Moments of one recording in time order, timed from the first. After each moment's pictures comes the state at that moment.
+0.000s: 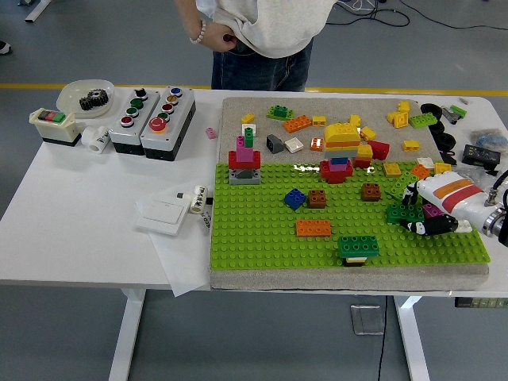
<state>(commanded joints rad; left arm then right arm) -0.19 0.12 -0.37 -0.24 0.87 0.24 0.15 0.60 -0.55 0.68 0.92 -2.05 -0.22 0.29</state>
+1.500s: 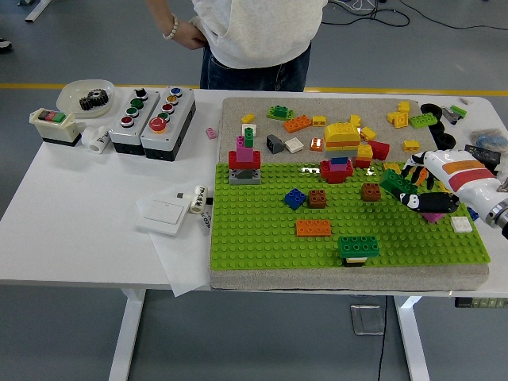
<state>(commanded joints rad) -0.18 0.12 -0.37 -0.24 0.87 0.24 0.15 0.44 -0.67 0.85 1.47 -1.90 -0.12 -0.14</state>
